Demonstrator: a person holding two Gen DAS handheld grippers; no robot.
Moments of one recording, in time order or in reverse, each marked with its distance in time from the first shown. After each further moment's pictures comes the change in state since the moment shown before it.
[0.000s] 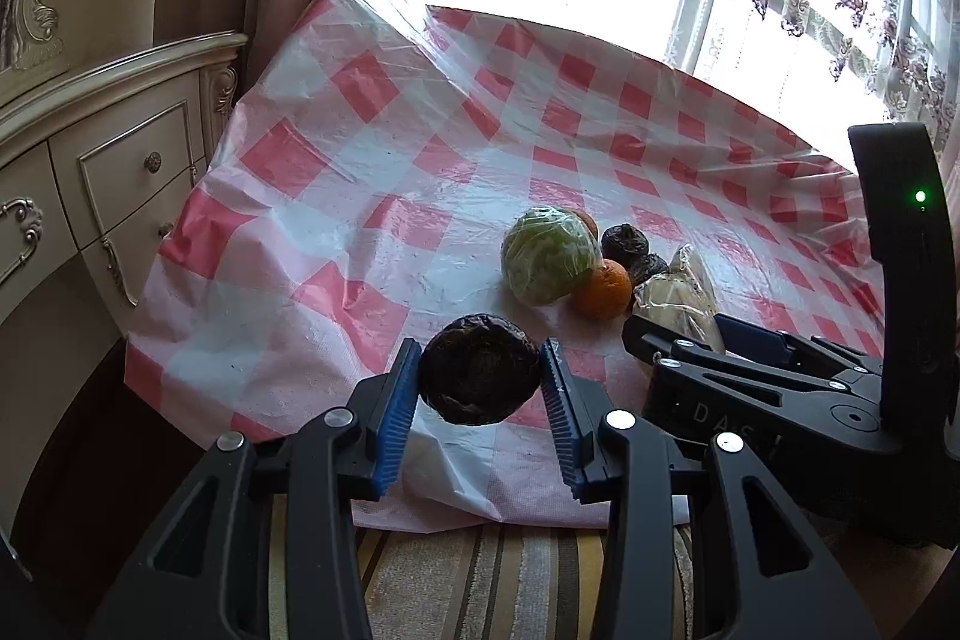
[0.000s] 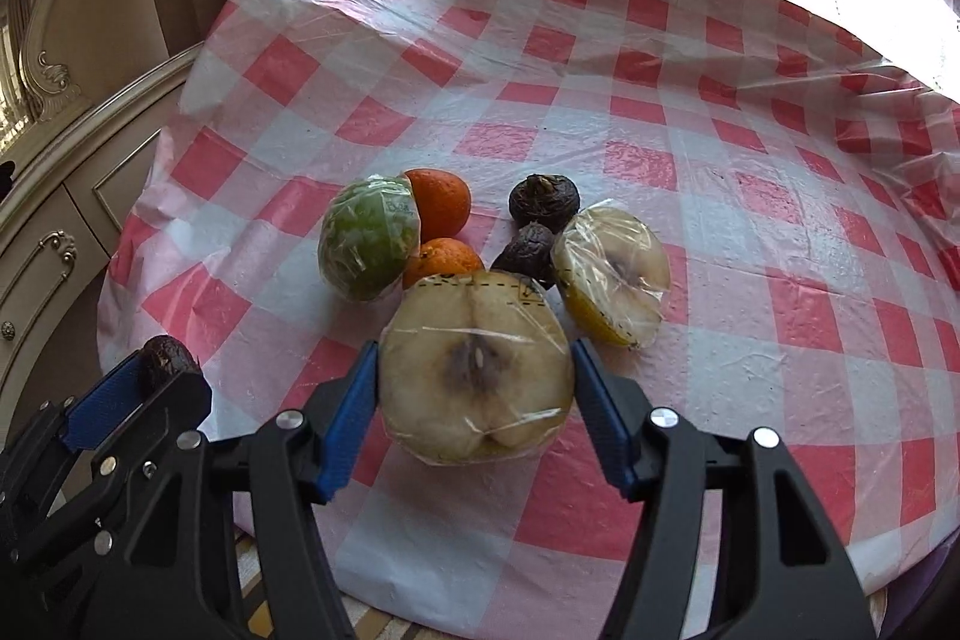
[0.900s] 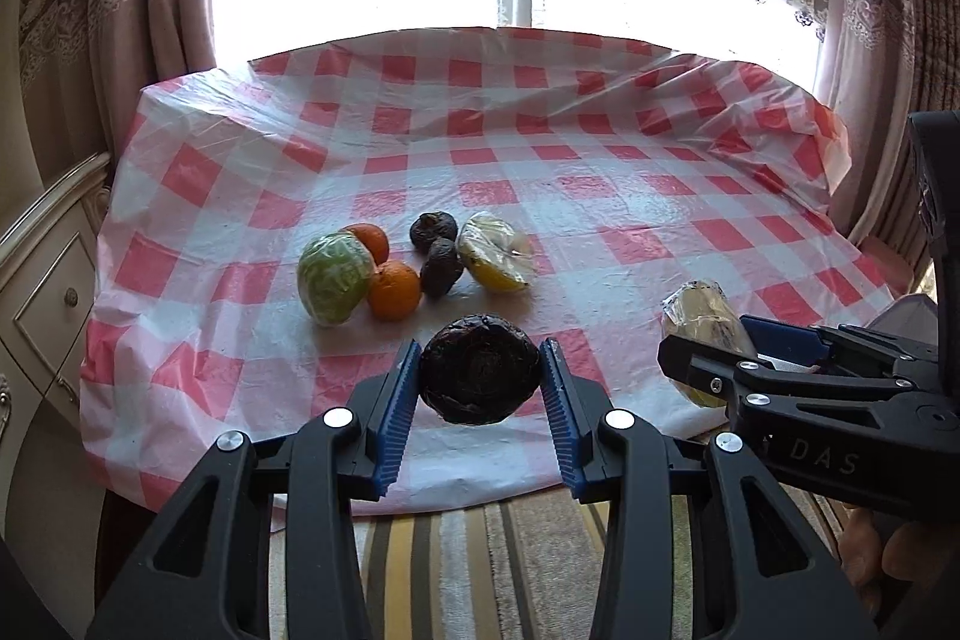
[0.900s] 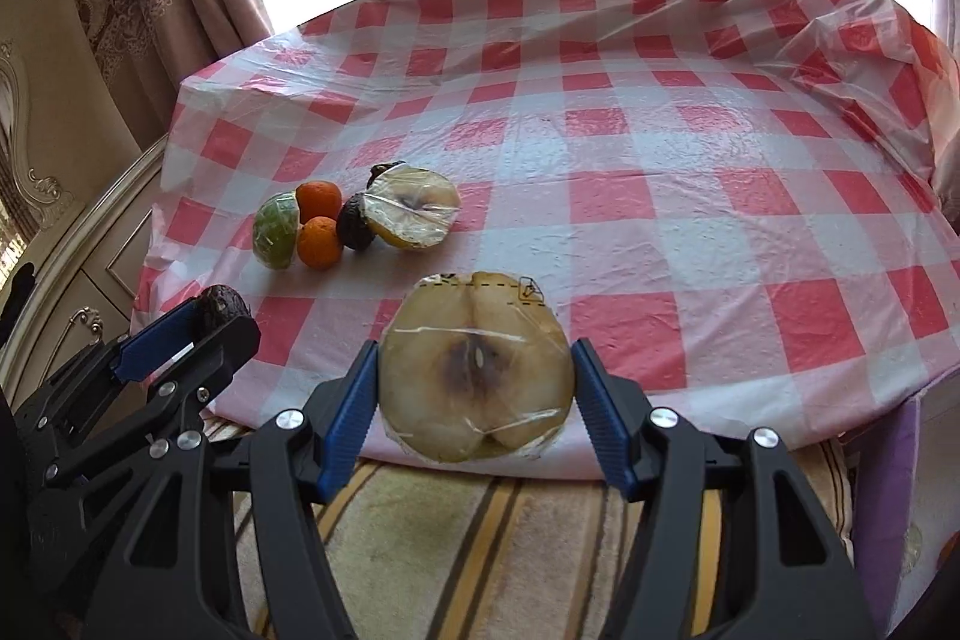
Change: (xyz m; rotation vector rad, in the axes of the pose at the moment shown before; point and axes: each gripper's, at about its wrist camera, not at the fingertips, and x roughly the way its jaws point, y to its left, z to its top) left arm -0.022 -0.110 -0.007 0.347 0.034 -0.151; right arm -0.090 -0.105 -0.064 0.253 -0.036 0.004
